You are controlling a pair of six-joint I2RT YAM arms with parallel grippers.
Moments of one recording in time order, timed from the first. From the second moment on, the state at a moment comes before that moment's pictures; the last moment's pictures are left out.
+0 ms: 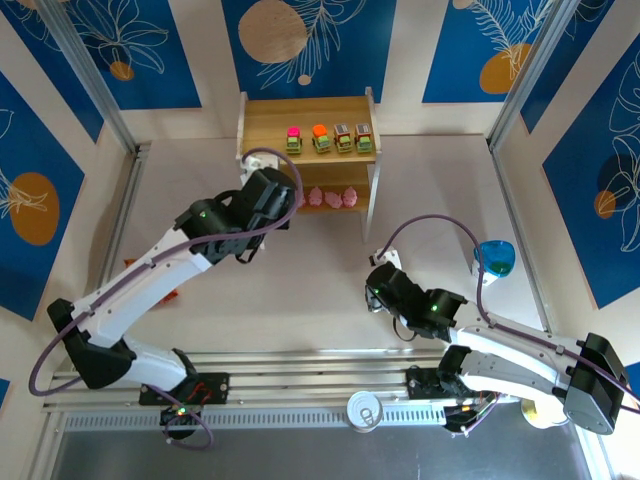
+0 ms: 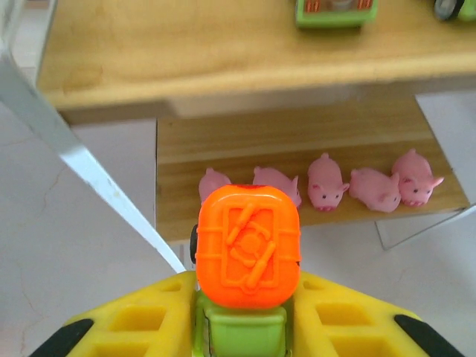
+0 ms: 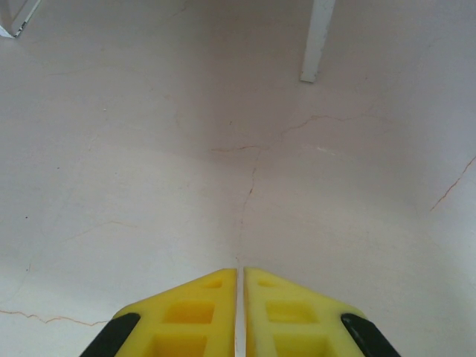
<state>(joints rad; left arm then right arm) -0.86 1.41 1.62 -0.97 -0.59 -0.54 0.93 0.92 0.54 -0.47 0.42 0.53</state>
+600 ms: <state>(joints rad) -0.70 1.61 2.01 -1.04 -0.47 -0.42 0.93 0.93 0.54 -0.47 0.42 0.53</state>
